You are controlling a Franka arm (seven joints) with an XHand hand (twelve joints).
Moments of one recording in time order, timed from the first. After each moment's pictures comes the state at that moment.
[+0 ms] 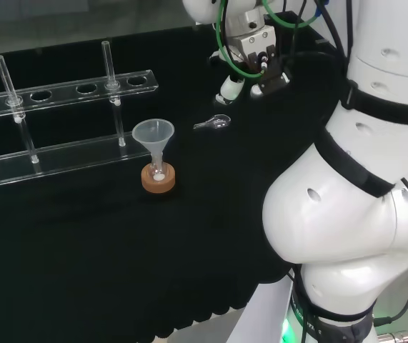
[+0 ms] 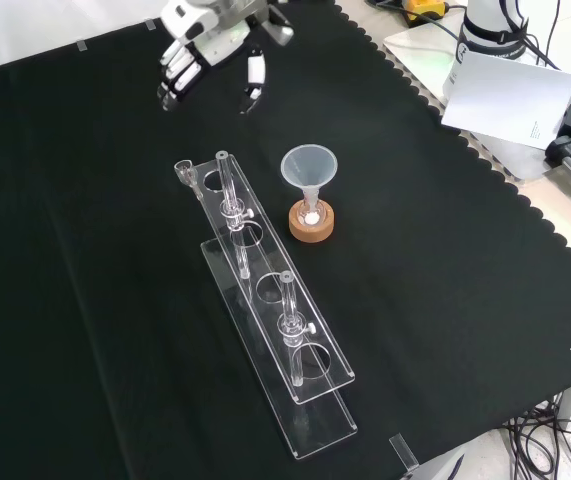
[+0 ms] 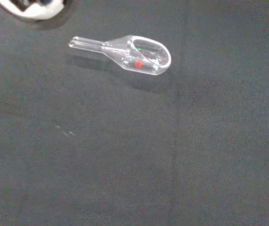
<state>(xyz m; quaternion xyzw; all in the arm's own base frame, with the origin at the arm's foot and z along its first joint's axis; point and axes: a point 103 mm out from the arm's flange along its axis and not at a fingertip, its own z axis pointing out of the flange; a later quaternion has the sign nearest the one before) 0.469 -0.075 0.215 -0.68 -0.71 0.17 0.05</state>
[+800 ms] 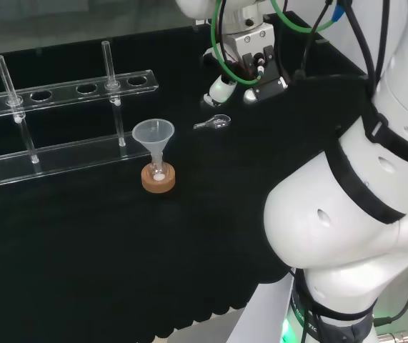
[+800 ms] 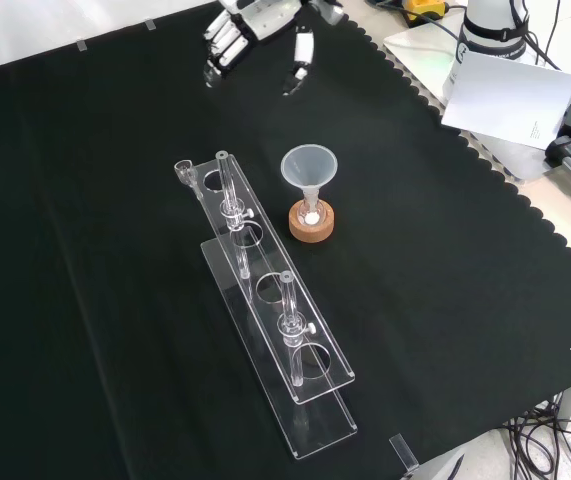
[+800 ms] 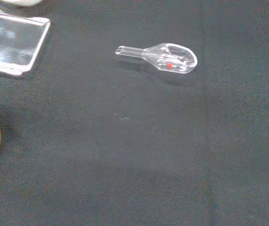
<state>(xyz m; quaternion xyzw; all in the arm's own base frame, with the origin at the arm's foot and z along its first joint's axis) 0.399 -0.026 0.258 -0.69 -0.71 0.15 0.05</state>
